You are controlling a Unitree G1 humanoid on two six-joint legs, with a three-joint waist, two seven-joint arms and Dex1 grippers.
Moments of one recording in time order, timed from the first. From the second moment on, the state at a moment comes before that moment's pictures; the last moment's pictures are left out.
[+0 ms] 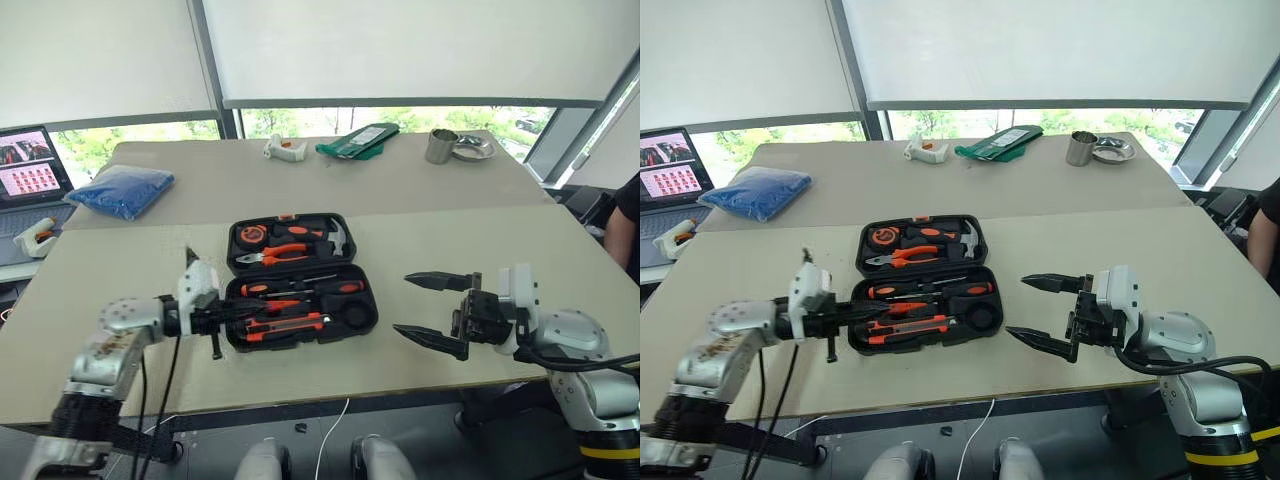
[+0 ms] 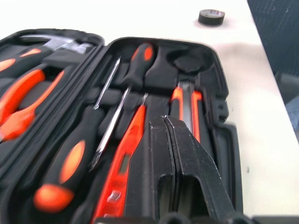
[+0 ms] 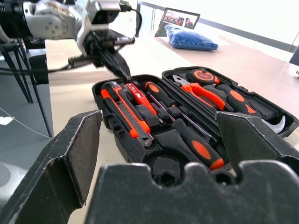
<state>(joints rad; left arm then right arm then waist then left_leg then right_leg) -0.25 0.74 0.03 0.04 -0.42 0.18 -1.25 -0.13 -0.67 -0.12 -0.27 0.59 0.17 1.14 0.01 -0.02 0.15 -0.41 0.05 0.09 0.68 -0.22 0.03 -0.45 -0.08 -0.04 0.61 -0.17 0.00</state>
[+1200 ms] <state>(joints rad) -0.24 0.73 -0.08 0.03 -0.31 0.15 -1.22 -0.13 -0.67 -0.13 -0.25 0.57 0.17 1.14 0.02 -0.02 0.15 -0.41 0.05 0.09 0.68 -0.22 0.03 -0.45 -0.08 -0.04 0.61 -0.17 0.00</state>
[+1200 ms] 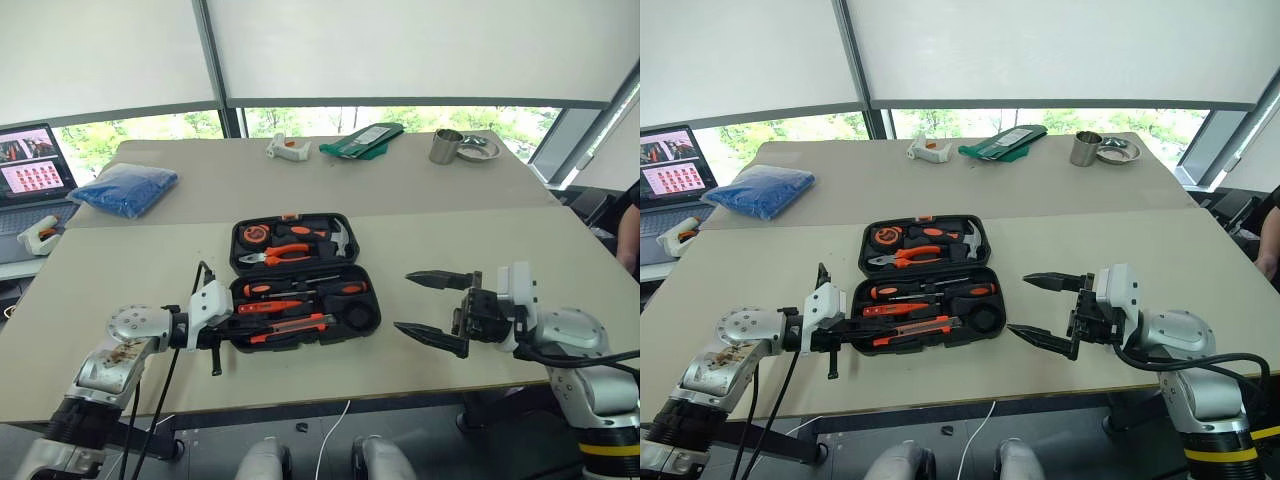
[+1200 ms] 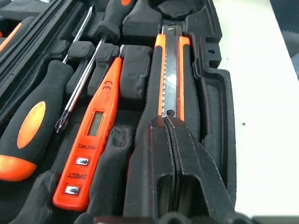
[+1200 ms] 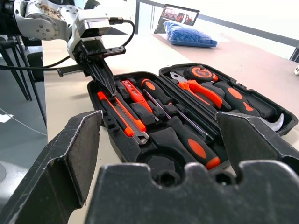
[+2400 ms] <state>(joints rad) 0.03 0.73 0.21 -0.12 -0.63 0.06 -1.43 0.41 -0.86 -0.59 -0.32 0.50 0.22 1.03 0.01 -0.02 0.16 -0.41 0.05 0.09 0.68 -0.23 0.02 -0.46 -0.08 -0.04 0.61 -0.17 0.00</state>
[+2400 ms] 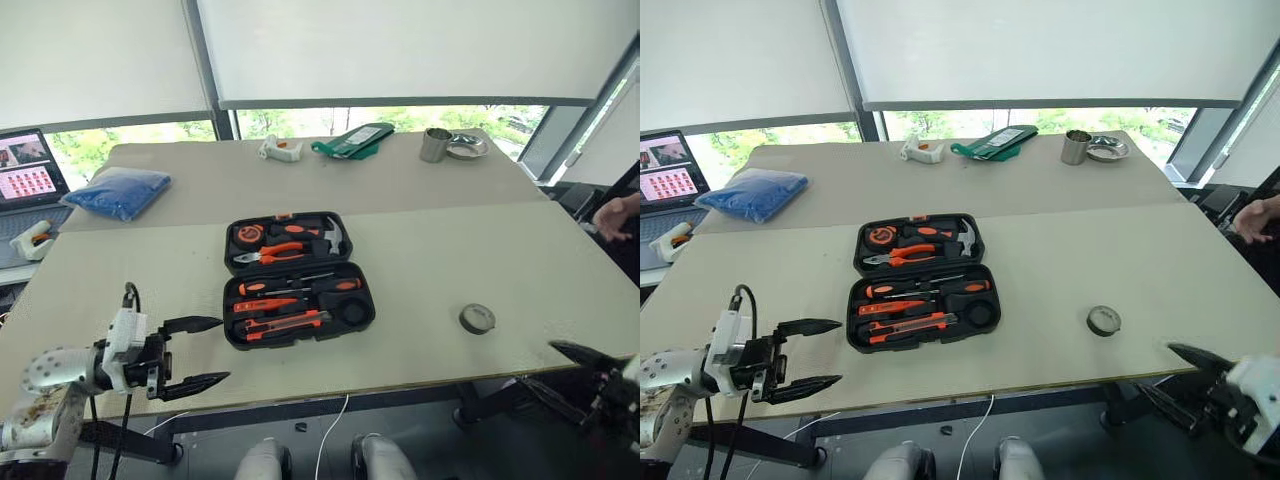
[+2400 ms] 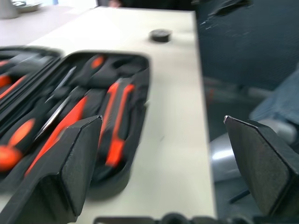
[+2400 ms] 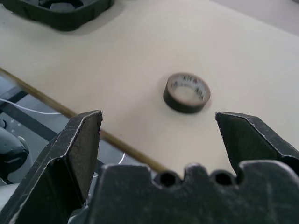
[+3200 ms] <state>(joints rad) 0.07 0.66 0.18 -0.26 -0.63 0.07 -1.29 -0.17 -1.11 0.05 0.02 0.21 0.43 1.10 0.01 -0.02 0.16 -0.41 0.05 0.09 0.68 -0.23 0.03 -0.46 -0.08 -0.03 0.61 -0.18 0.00</state>
